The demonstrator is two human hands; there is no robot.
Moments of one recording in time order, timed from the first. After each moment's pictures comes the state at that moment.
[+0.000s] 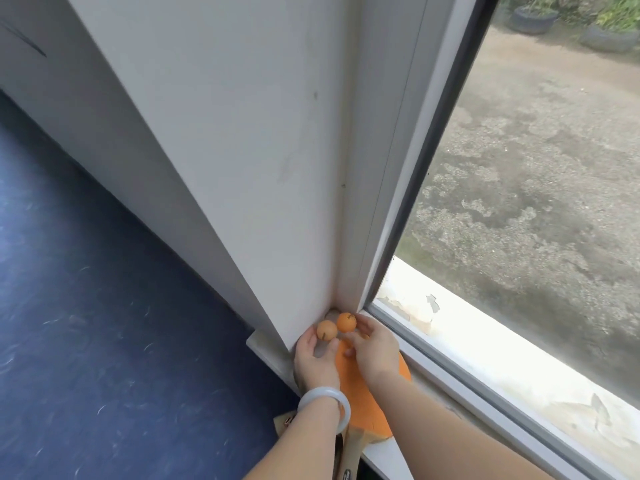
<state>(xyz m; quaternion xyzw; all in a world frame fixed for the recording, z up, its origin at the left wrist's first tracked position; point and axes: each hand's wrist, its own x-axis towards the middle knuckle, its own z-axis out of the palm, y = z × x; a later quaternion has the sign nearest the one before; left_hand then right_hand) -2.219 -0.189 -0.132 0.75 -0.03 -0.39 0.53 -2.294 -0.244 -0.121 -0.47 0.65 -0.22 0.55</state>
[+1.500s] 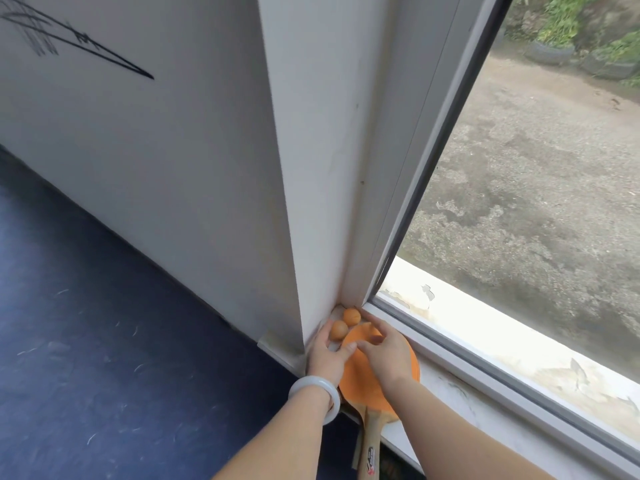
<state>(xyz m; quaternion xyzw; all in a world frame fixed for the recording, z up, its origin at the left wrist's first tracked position) -2.179 -0.168 -0.097 0.71 -0.24 -0.56 0.35 -2.293 -0.203 -0.092 -0.48 0.70 -0.19 0.49</state>
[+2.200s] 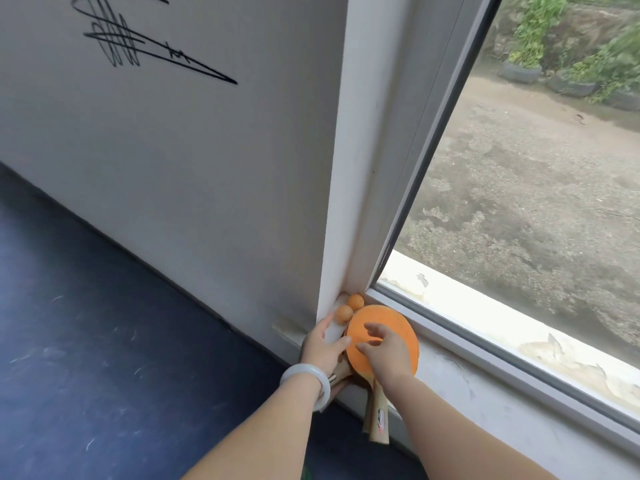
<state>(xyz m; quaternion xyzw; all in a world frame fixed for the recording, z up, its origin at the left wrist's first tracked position) -2.148 -0.121 -0.063 0.69 -0.33 -0.56 0.33 -2.277 -0.141 -0.066 -0.49 0.71 -0.19 0.46</state>
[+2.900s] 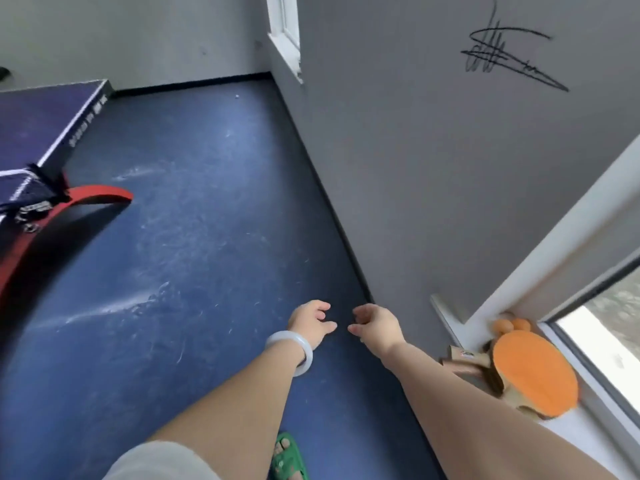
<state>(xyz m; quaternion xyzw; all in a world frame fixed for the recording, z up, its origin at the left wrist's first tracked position) -2.023 0.164 -0.002 0.85 -0.13 -0.33 0.39 -2.114 0.033 -0.018 -0.77 0.39 0.04 0.51</state>
